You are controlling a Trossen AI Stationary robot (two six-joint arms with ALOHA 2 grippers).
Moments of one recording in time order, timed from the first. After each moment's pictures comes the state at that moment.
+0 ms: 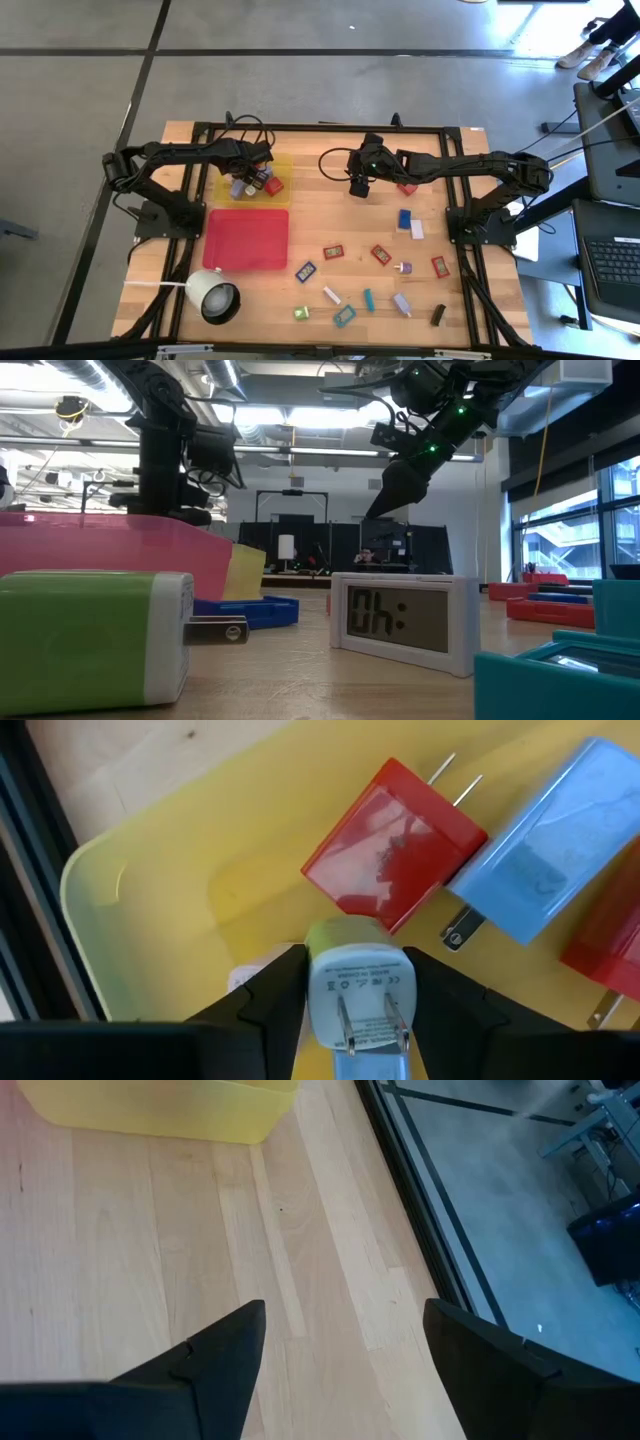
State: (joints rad) left arm 0.52 1.44 0.81 -0.85 -0.35 -0.60; right arm -0.23 1.51 0.92 -0.12 0.32 -0.27
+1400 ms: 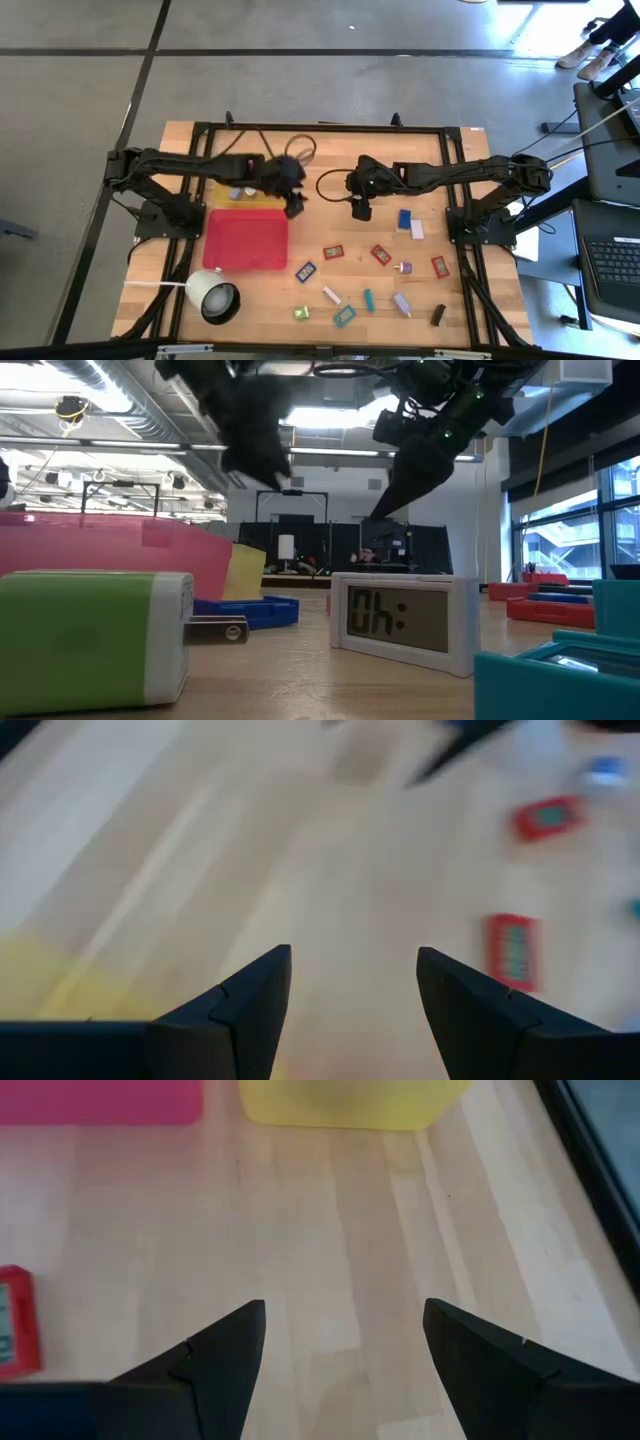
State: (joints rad) left arm 0.13 1.44 1.05 -0.47 -0.06 -0.32; right arm -0.10 1.51 0.92 -0.23 0.12 -0.09
